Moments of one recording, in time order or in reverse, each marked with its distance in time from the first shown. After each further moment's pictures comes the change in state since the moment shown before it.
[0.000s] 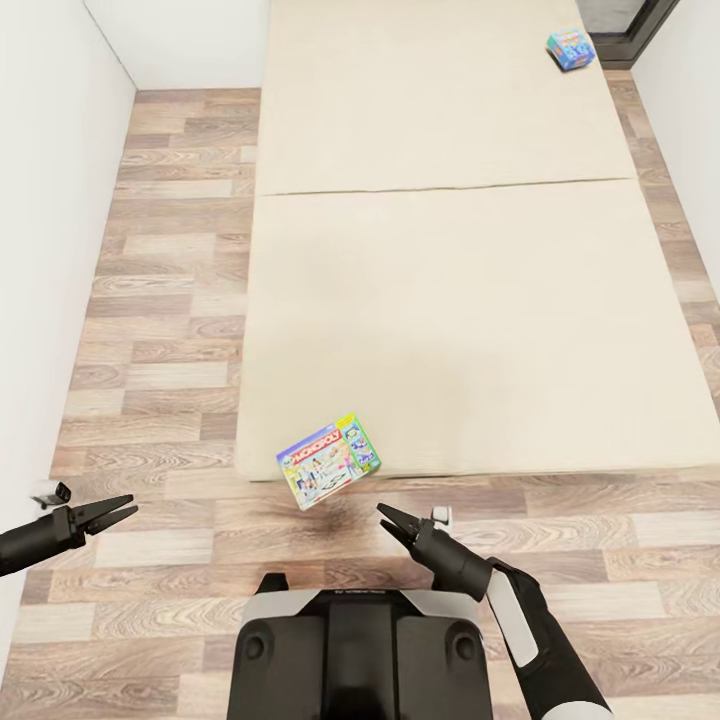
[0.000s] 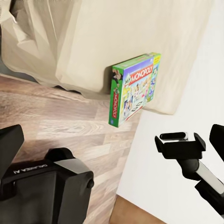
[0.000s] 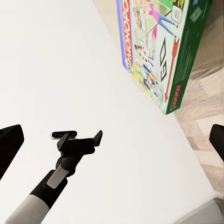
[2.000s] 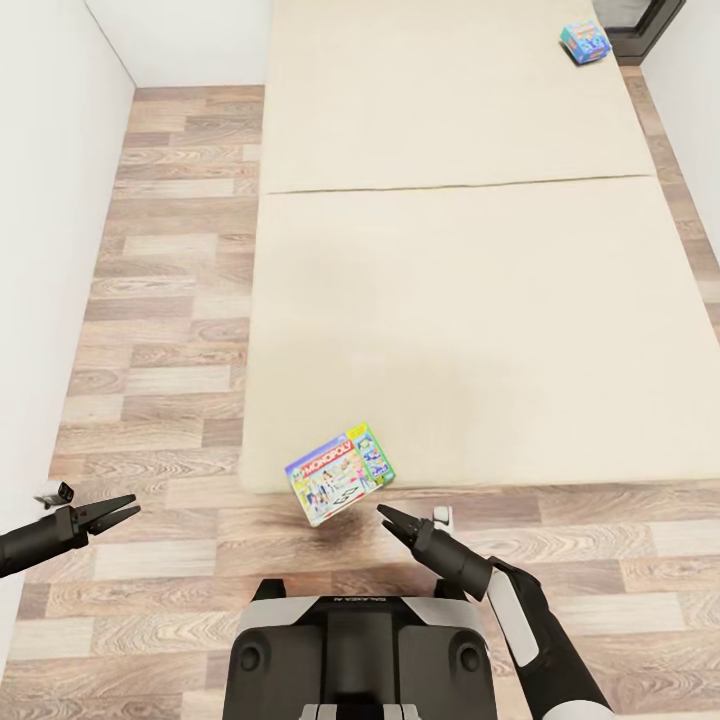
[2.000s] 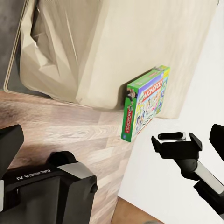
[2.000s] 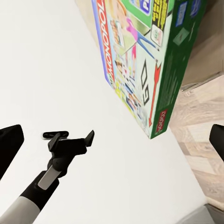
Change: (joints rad) left arm -0.001 -0.007 0.000 0.000 0.000 0.000 0.000; right arm -0.002 -0.004 0.001 0.000 0.009 -0.011 -0.027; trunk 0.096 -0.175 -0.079
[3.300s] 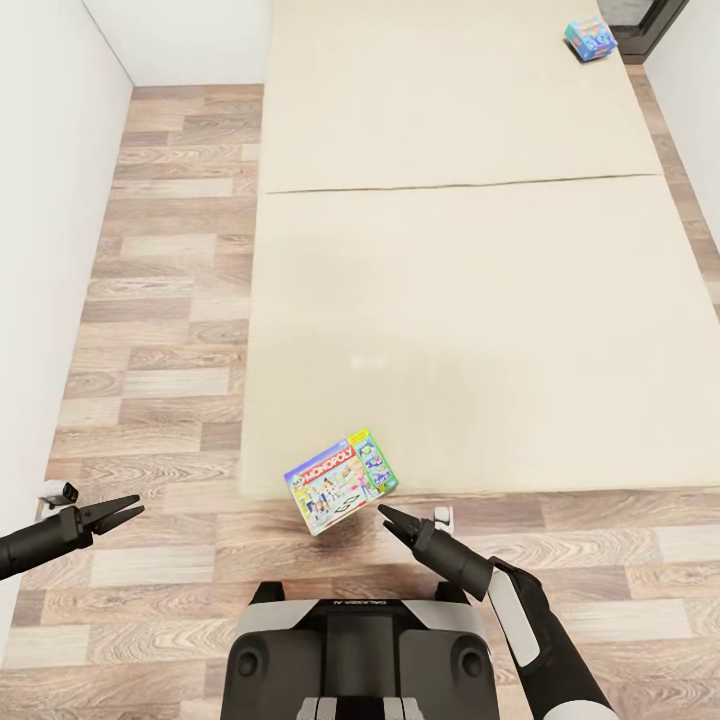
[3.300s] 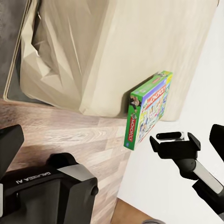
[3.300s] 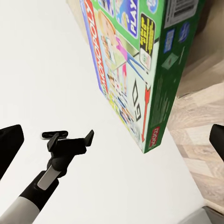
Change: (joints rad) left arm 0.001 -0.012 0.001 -0.005 -0.002 0.000 0.000; right arm 0.000 -0.002 -0.001 -0.001 0.002 0.002 -0.002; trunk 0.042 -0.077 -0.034
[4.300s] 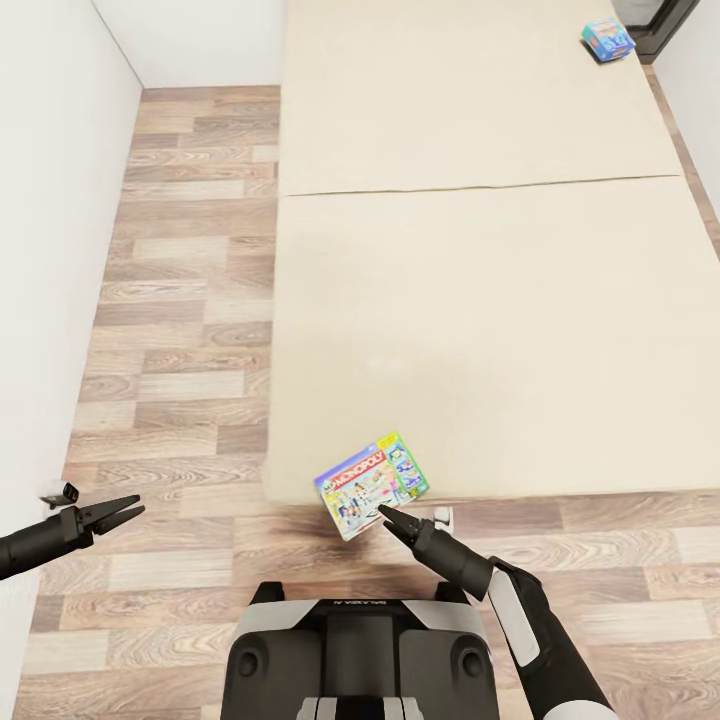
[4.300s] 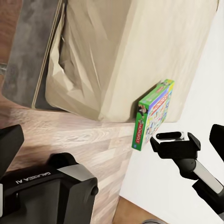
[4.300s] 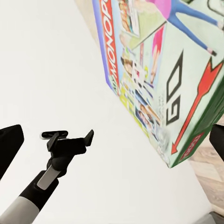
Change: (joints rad) left arm 0.000 -0.001 0.000 0.000 0.000 -0.001 0.000; right arm 0.000 0.000 0.000 -0.001 0.002 0.000 0.000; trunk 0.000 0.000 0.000
